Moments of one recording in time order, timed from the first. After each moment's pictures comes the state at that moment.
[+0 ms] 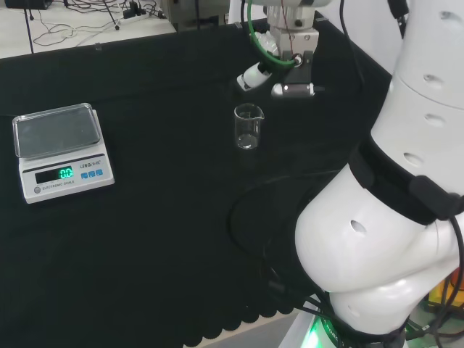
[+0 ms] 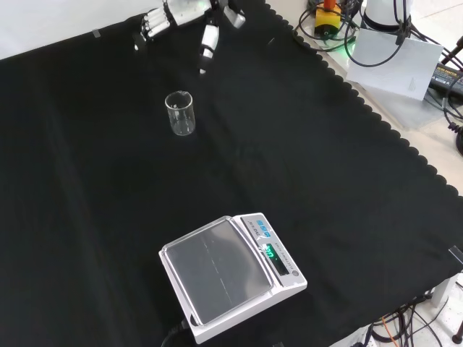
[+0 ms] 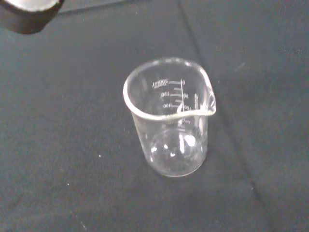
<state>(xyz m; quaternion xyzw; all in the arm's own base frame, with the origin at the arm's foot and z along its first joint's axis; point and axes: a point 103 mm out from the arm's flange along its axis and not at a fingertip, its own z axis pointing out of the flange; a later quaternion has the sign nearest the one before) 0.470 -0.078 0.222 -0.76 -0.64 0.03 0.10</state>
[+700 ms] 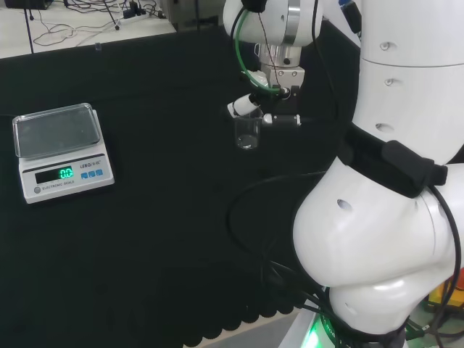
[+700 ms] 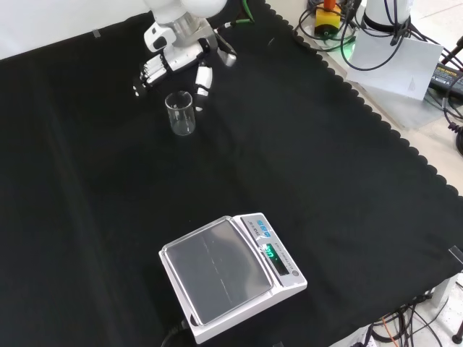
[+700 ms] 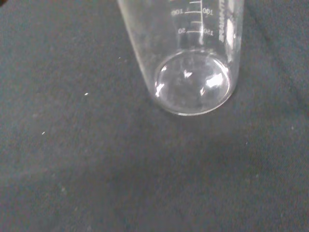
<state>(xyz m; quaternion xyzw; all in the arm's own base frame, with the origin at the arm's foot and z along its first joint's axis) 0.497 -0.075 0.127 -0.75 -0.64 0.04 0.16</state>
